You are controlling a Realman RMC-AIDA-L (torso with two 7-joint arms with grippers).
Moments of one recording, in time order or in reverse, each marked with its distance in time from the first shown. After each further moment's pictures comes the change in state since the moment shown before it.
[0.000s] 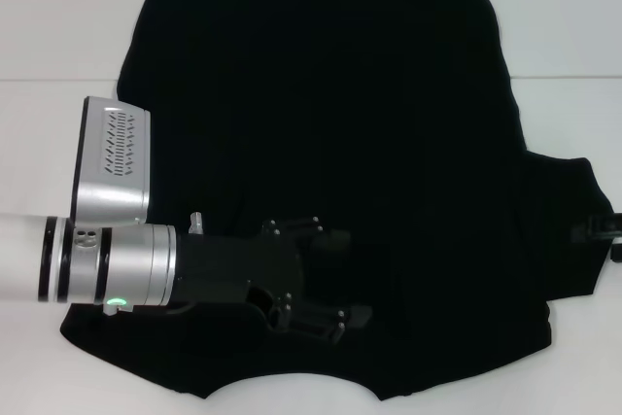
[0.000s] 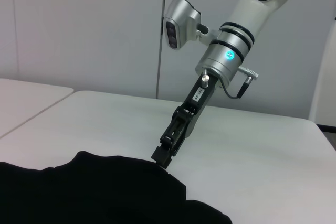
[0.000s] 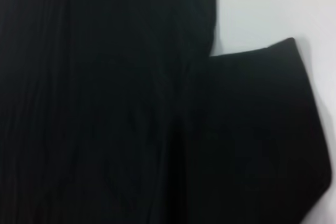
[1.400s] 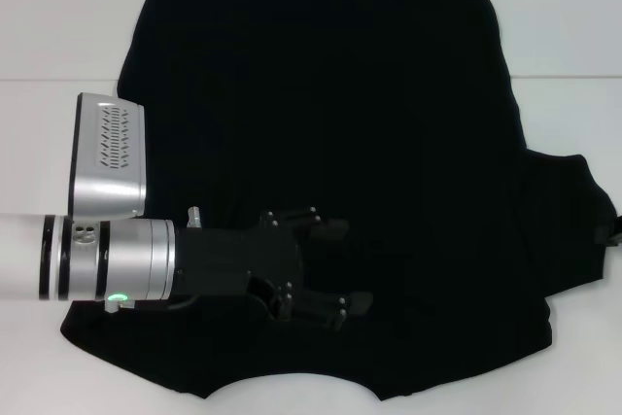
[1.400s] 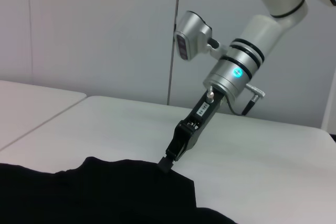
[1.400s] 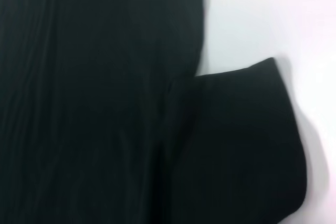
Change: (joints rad) left arm 0.003 -0.002 -0.010 -0.007 -0.025 -0.015 -0.005; right arm -0.019 0.035 0.028 0.002 0.011 0.104 -0.048
